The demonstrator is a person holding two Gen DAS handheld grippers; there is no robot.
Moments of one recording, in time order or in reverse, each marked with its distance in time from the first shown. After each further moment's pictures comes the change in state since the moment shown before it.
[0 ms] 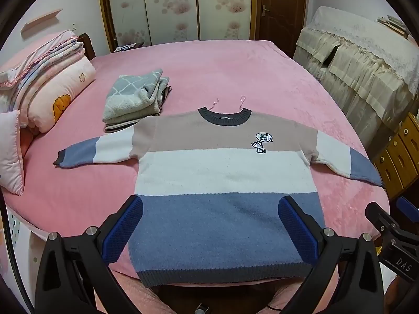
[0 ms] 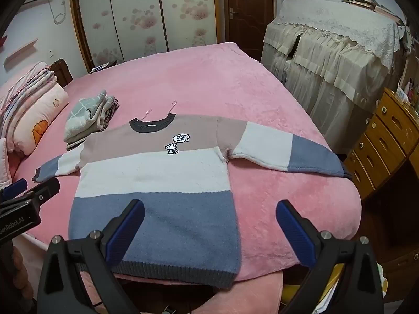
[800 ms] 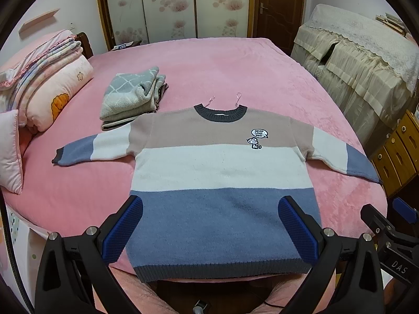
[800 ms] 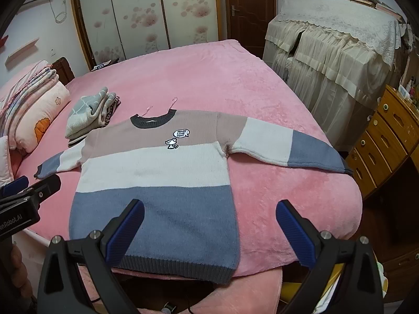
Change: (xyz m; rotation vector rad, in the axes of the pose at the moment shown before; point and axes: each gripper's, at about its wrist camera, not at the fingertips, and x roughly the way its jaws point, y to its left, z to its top) left arm -0.002 -0.010 -0.011 0.008 0.010 -0.007; right arm 0.000 -0.010 -0.011 -0.004 0.010 0.012
